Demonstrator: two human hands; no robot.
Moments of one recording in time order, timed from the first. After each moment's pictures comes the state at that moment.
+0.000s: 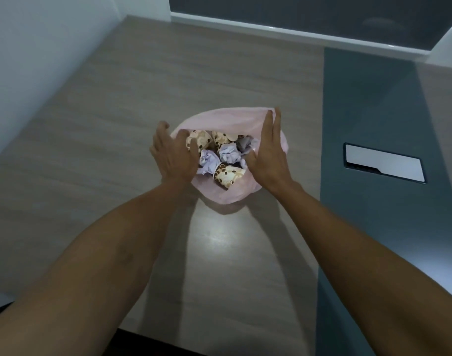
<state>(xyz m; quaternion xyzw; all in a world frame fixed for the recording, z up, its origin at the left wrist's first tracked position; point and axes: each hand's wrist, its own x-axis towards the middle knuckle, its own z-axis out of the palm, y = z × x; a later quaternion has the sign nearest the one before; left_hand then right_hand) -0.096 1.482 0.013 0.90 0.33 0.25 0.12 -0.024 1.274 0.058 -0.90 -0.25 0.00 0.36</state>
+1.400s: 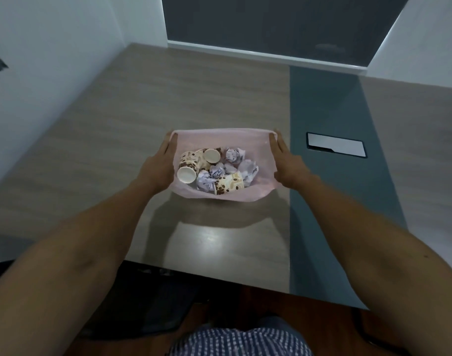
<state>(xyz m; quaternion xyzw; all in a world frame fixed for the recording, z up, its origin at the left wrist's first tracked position) -0.272 1.470 0.092 0.98 0.13 0.03 0.14 -0.125 1.136 0.118 -0.95 -0.29 0.10 0.08</state>
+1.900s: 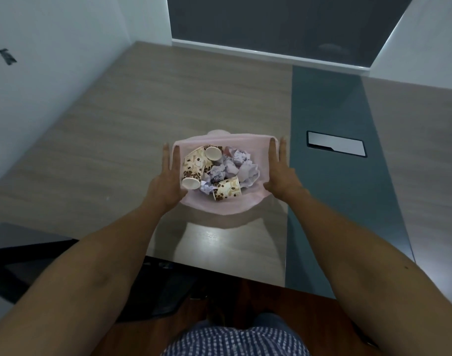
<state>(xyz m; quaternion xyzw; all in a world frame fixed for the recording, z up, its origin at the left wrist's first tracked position) -0.314 1.423 0.059 0.97 0.17 0.06 0.18 -0.156 1.132 0.076 -0.95 -0.27 0.06 0.14</state>
